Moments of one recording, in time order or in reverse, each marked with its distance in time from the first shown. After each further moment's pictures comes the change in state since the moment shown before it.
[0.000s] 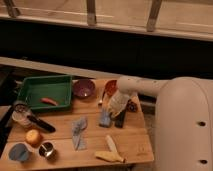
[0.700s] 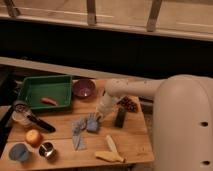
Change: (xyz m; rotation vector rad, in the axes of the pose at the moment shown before) arm 0.064 0.041 0.016 -0.024 0.079 -0.121
